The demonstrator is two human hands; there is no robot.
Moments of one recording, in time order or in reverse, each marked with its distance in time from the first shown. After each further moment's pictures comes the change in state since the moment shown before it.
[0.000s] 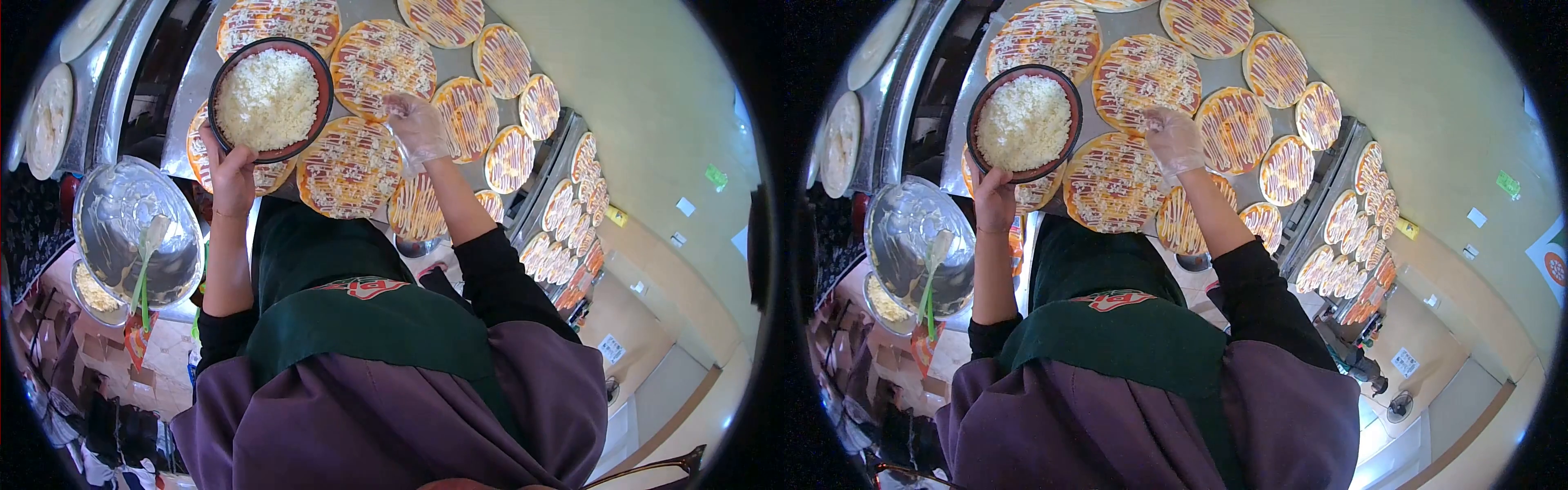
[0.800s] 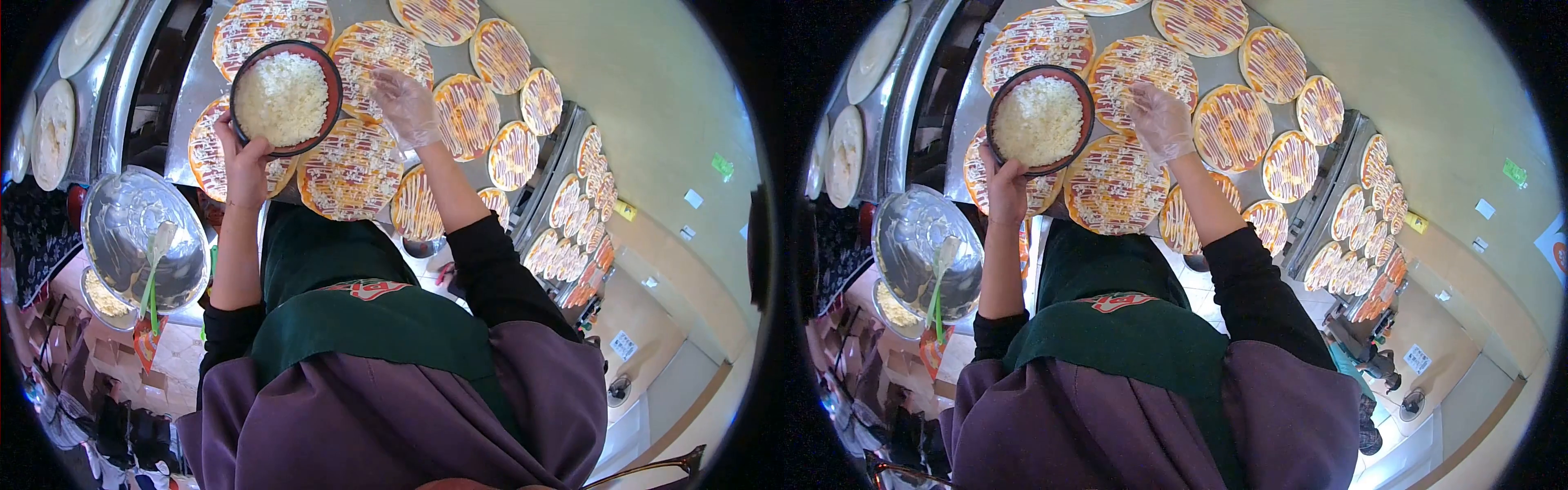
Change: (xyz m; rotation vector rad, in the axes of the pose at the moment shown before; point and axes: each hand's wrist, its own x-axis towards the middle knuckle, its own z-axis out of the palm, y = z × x) left_hand 0.008 -0.006 0.030 0.045 0.040 -0.048; right_hand 0.024 -0.014 0.009 0.334 -0.002 -0.140
